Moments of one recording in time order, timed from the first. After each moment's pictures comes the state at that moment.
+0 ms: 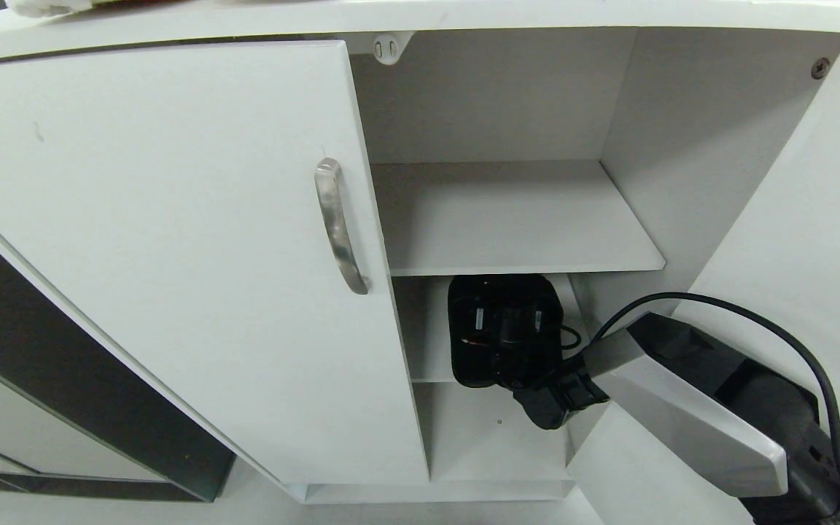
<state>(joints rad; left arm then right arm) 0.00 0.00 0.00 0.00 -0.01 0.03 0.65 2.58 -1.62 -0.95 -0.72 0.06</state>
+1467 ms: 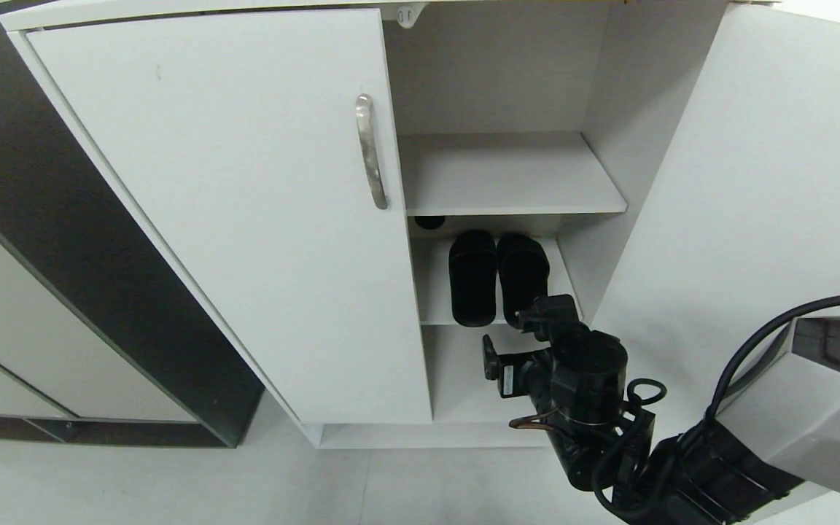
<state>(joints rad) 0.00 0.00 0.00 0.00 -0.01 0.01 0.83 2.11 -0.80 -1.23 -0.67 0.06</state>
